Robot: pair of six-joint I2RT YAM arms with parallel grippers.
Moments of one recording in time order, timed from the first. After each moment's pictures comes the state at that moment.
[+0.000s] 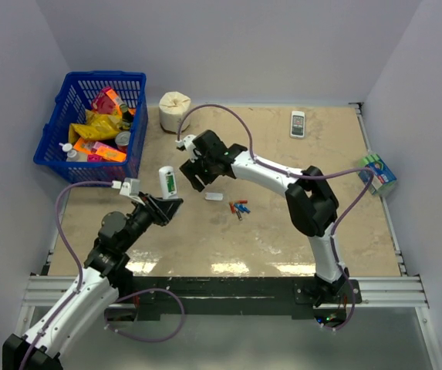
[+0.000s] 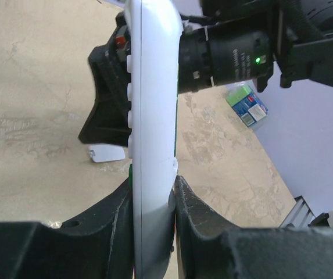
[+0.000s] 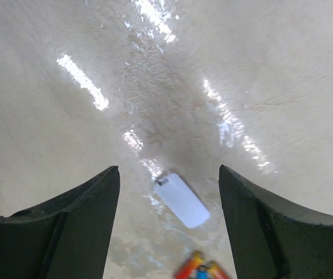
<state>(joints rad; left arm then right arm) -0.43 0.44 0.18 0.23 0.17 -0.66 0.81 2.11 1.70 -0.50 -0.06 0.01</state>
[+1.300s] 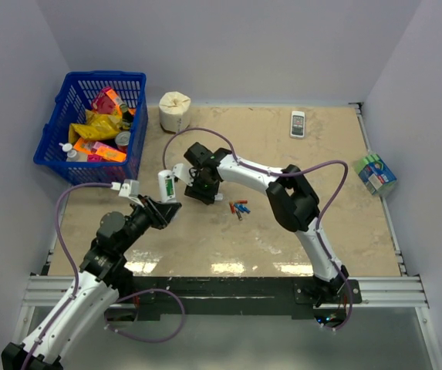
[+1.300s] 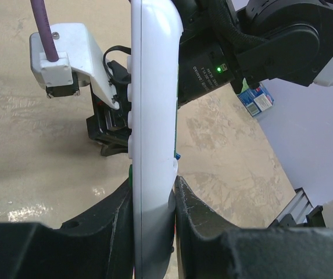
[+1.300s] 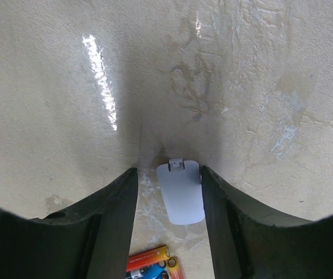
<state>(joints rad) -0.43 0.36 0.22 0.04 0.17 -0.67 0.83 2.26 1.83 -0.79 -0.12 -0.52</state>
